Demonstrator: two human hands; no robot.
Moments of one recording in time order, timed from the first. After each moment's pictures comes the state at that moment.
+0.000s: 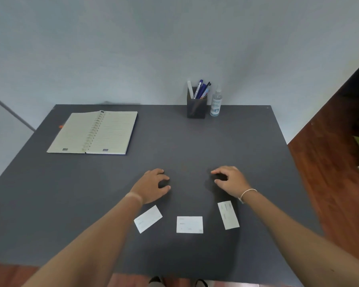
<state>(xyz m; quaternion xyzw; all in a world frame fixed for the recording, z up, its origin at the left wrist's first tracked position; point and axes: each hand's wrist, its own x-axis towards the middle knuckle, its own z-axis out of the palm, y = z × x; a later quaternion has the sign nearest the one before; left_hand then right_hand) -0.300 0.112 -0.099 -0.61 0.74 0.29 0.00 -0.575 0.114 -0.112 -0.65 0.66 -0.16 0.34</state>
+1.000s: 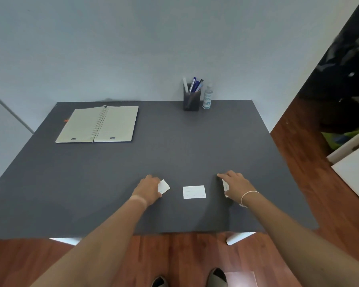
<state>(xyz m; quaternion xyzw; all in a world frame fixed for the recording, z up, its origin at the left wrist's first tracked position) -0.272 0.199 -0.100 -0.65 0.70 0.27 0.06 -0.559 0.229 -0.099 -0.68 0.70 0.07 0.21</state>
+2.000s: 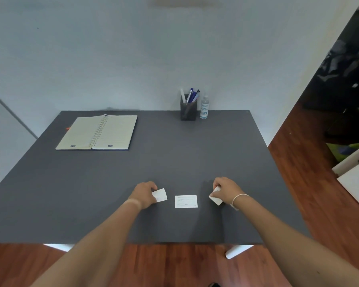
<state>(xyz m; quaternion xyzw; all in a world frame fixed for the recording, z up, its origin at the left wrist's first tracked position) -0.285 0.194 -0.094 -0.69 0.63 0.36 -0.02 -0.559 0.213 -0.083 -0.61 0.71 -0.06 0.35</state>
